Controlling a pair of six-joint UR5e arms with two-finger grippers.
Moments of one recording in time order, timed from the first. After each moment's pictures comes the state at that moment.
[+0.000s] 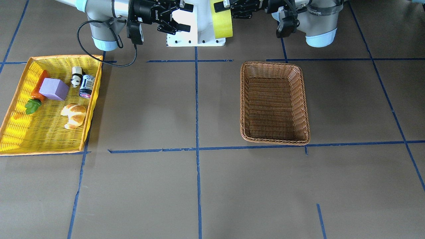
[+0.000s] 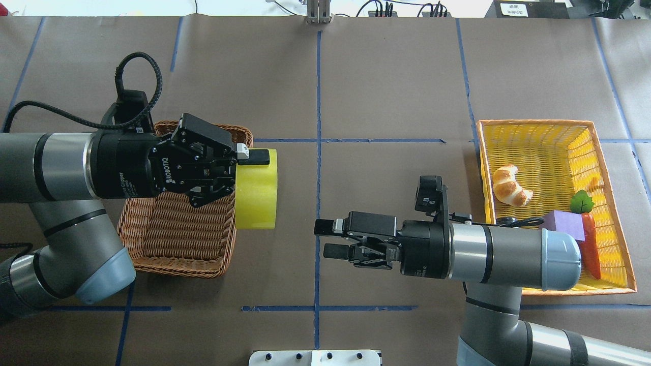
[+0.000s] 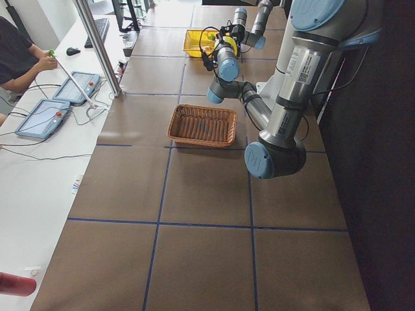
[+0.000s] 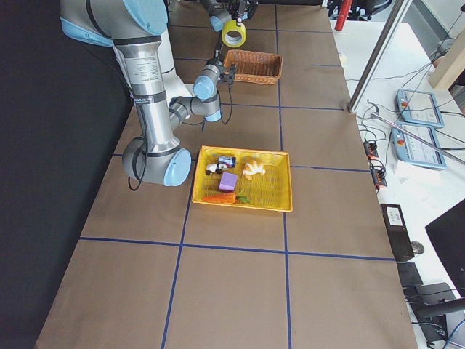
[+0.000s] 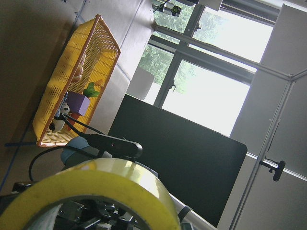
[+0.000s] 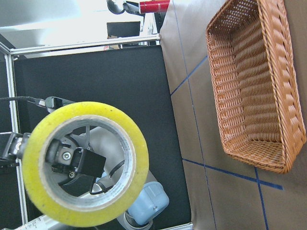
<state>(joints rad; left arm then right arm) -0.65 -1.94 -1.88 -3.05 -1.99 -2.30 0.34 -1.24 1.77 0.07 1.68 1.91</state>
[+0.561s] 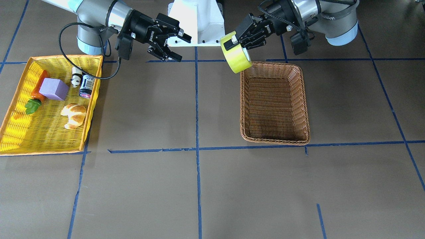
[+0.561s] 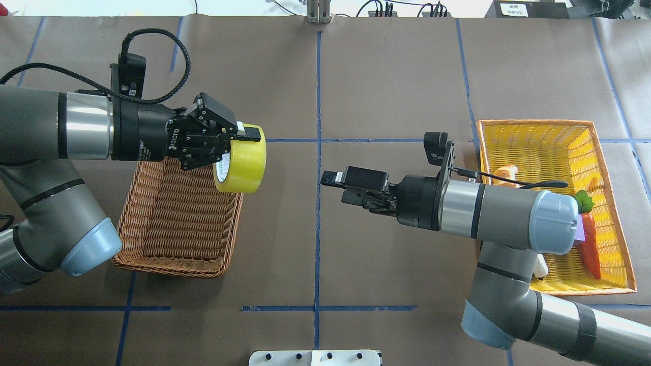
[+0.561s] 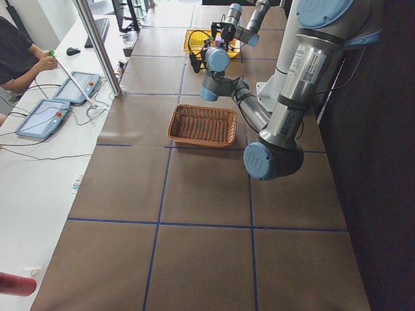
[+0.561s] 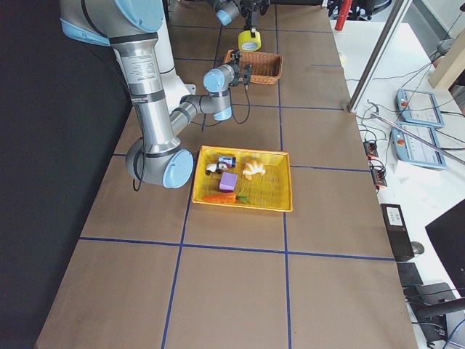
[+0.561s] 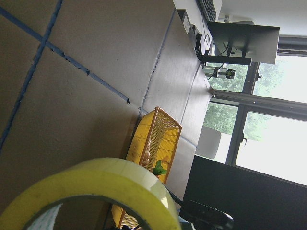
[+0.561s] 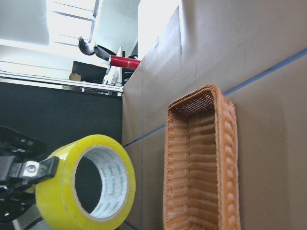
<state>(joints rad) -0.73 -1.95 -1.90 -2.66 -2.06 -1.96 0.46 -1.23 1.79 -0.28 1.66 1.69</state>
